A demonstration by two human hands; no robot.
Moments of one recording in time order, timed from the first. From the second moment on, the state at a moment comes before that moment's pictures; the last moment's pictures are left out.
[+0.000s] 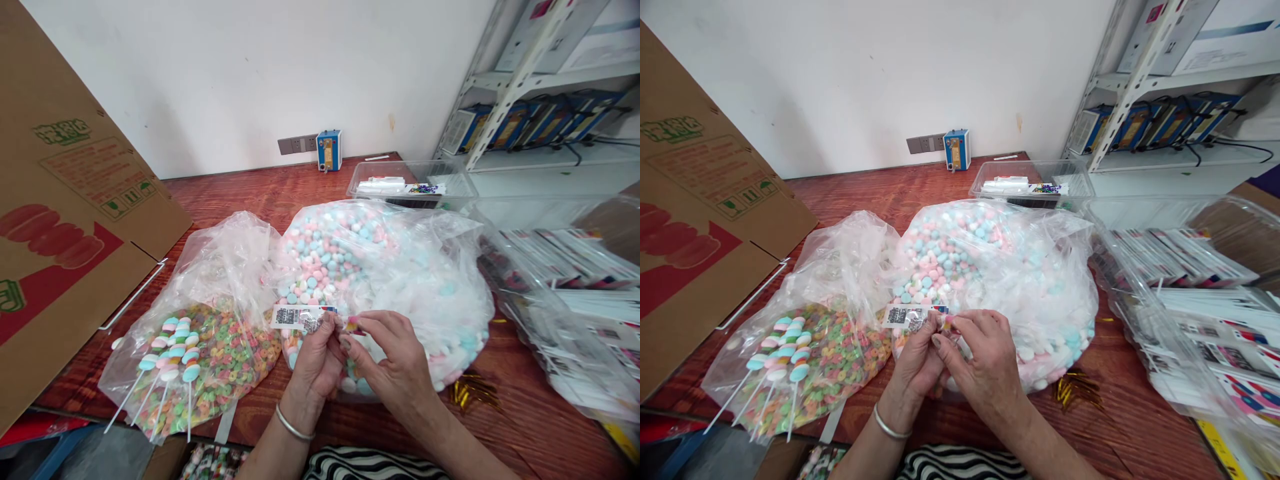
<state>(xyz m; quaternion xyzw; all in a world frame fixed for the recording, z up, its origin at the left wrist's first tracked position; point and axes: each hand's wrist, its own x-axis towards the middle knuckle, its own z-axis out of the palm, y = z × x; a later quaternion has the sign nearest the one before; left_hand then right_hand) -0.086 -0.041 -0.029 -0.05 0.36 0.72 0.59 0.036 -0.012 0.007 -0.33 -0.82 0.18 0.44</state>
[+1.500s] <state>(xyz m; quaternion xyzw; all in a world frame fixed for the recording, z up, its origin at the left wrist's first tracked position) -0.113 -0.079 -0.011 0.01 0.22 0.71 0.66 0.046 -0.018 0.035 -0.28 -0.81 0.25 0.46</state>
